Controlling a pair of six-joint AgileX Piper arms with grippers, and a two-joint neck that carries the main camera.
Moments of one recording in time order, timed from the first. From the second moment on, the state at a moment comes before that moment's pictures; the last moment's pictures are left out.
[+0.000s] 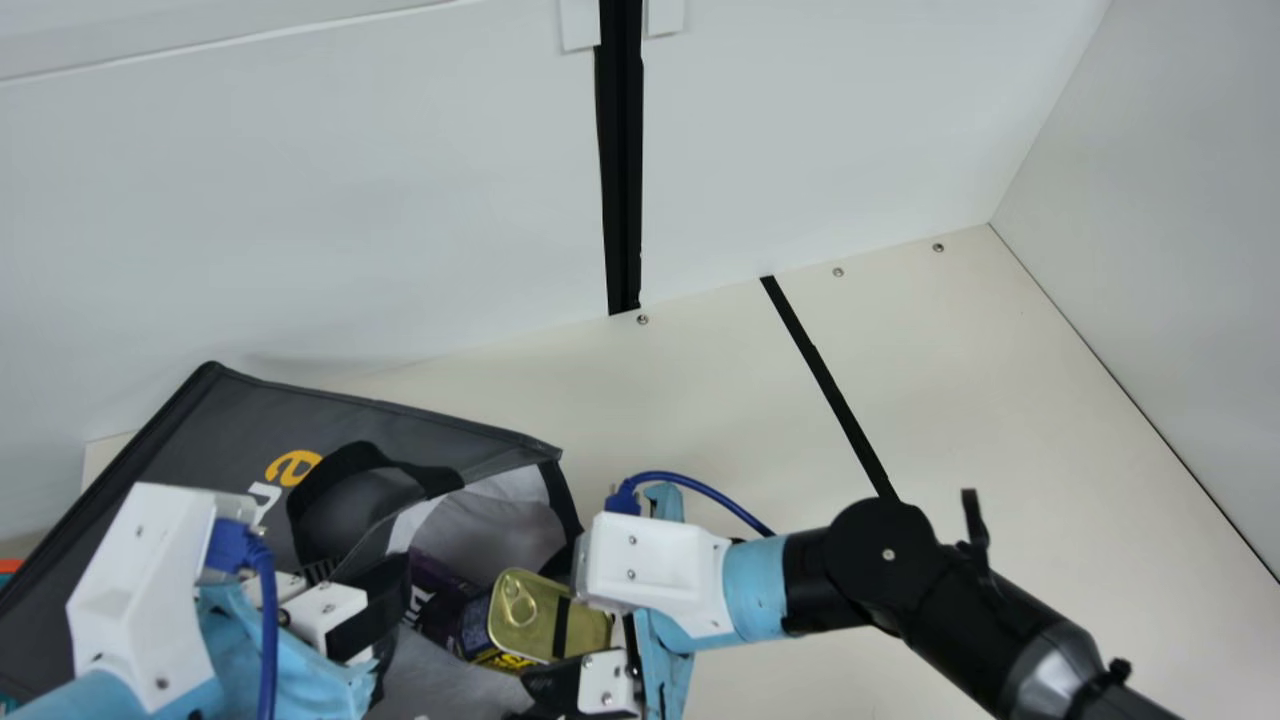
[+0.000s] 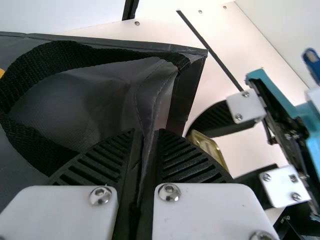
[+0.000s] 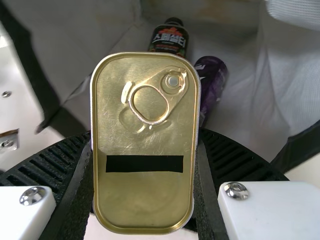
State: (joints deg) left arm -27.0 71.9 -63.3 -34.0 41.6 17.3; right arm 17.3 78.2 -48.7 66.5 44.8 -93.2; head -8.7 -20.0
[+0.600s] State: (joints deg) left arm -27.0 71.9 -63.3 -34.0 41.6 17.3; right arm 24.0 90.9 -58.9 69.3 36.8 -90.0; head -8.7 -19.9
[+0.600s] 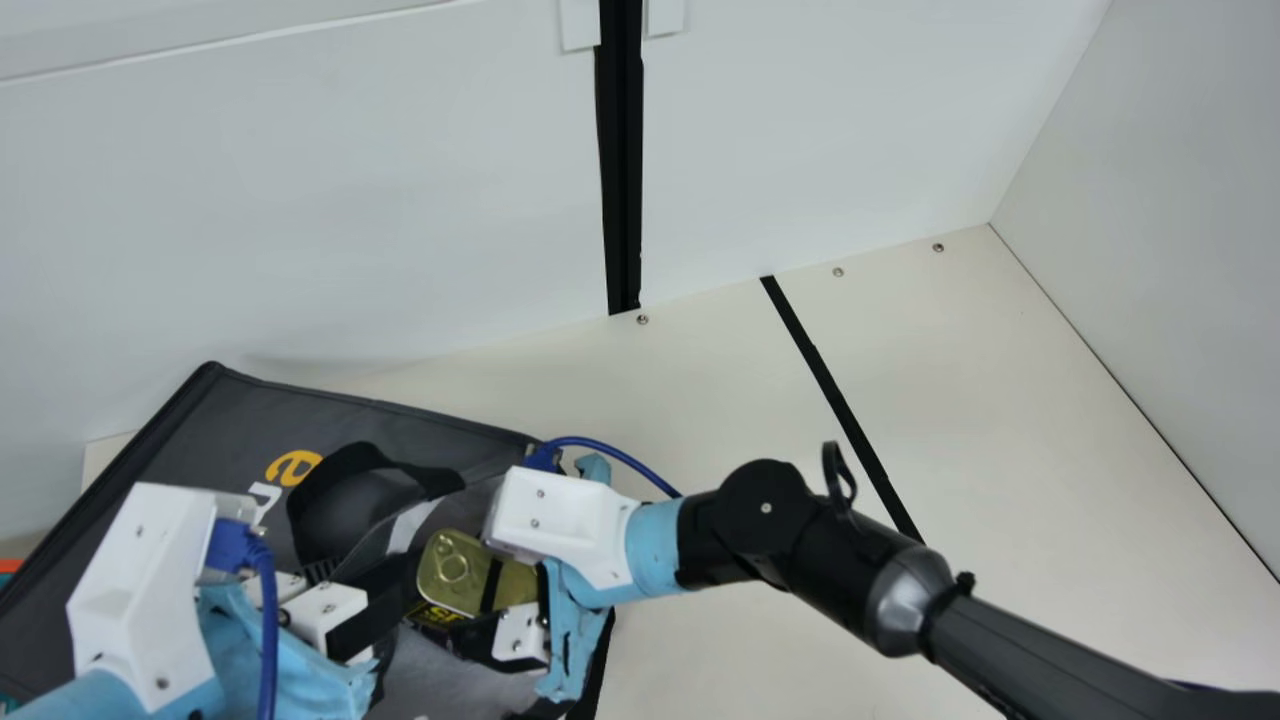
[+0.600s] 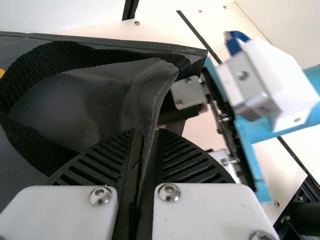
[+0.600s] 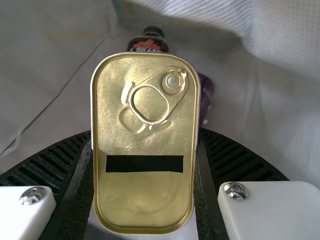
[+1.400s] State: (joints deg) left arm -27.0 71.9 -63.3 -34.0 41.6 17.3; right arm 29.7 97.8 -65.6 67.9 27.9 -83.5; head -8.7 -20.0
